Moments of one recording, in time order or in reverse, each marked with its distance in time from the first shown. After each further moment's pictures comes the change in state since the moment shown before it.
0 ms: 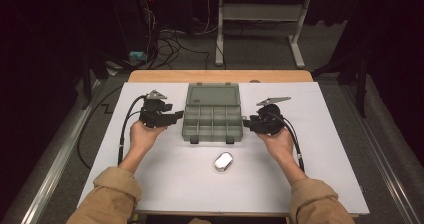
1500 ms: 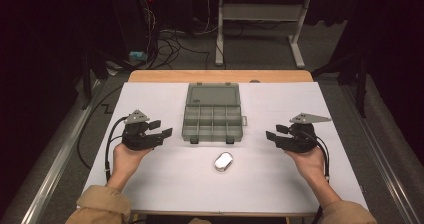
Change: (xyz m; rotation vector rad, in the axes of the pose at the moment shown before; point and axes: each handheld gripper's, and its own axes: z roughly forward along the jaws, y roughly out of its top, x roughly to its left) left arm -0.014 -0.055 -0.050 -0.073 -0.042 -0.012; right arm -0.022 -0.059 -0.069 -0.133 -0.005 0.002
